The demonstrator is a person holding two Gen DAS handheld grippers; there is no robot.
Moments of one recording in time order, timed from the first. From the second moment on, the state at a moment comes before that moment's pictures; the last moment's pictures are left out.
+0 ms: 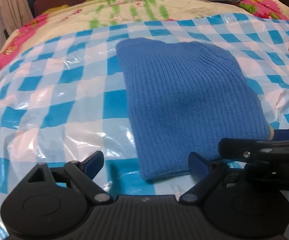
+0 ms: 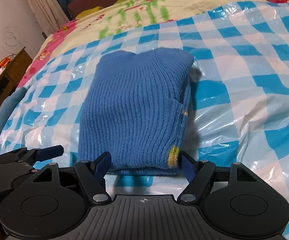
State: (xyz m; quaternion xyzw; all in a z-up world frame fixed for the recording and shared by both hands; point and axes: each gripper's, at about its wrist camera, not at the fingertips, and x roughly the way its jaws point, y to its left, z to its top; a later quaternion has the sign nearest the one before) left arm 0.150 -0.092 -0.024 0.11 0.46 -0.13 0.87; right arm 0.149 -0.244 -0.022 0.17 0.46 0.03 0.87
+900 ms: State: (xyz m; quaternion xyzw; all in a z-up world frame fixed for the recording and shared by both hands) left arm 0.108 -0.074 -0.001 0.09 0.45 -0.10 0.88; right arm 0.096 -0.232 -0.003 0.11 0.45 0.01 0.89
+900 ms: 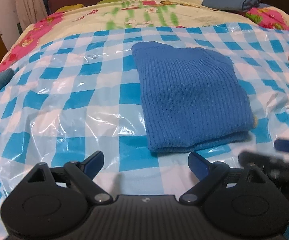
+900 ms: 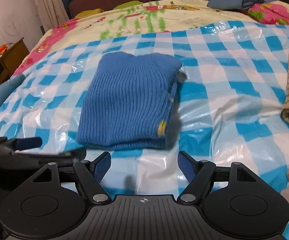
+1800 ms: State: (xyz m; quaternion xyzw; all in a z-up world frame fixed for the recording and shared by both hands) left arm 0.109 -0.061 -0.012 0.08 0.47 -0.10 0.87; right arm 0.100 -0.219 -0.009 0.11 0.47 0.00 0.88
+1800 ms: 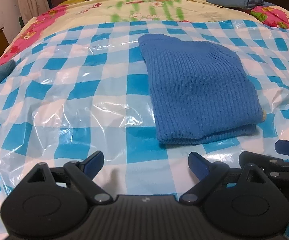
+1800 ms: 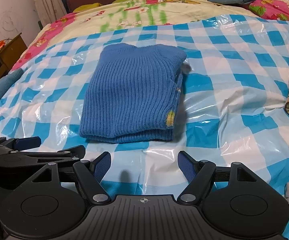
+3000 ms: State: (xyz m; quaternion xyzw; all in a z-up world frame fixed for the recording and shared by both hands) left arm 0.102 -0.073 -0.016 0.10 0.47 -0.10 0.87; right arm 0.093 -0.224 -0.012 0.10 0.47 -0.02 0.88
